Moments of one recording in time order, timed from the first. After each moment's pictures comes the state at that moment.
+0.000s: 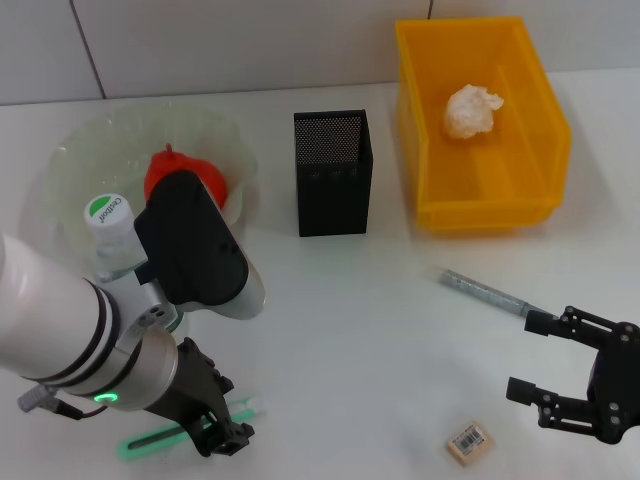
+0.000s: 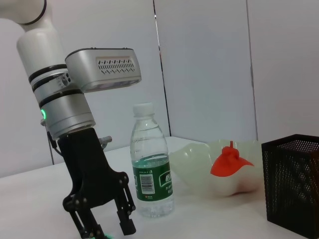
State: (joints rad) left arm -0.40 -2.07 1.89 1.56 2.57 1.46 -2.54; right arm 0.17 2.05 -0.58 -0.53 -1.89 -1.78 0.87
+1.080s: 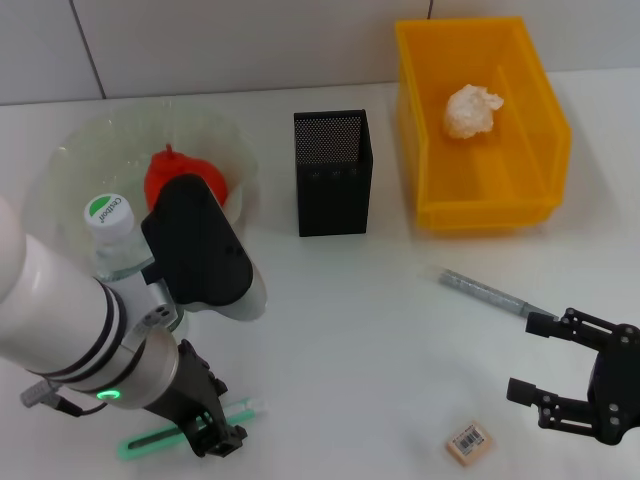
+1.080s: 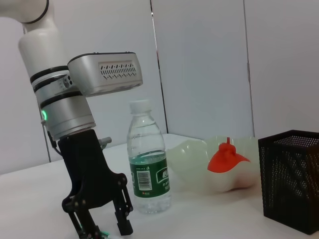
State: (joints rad) left arm -0.44 -2.07 1.90 1.50 2.59 1.46 -2.54; right arm 0.17 2.05 -0.58 -0.53 -1.89 -1.77 0.87
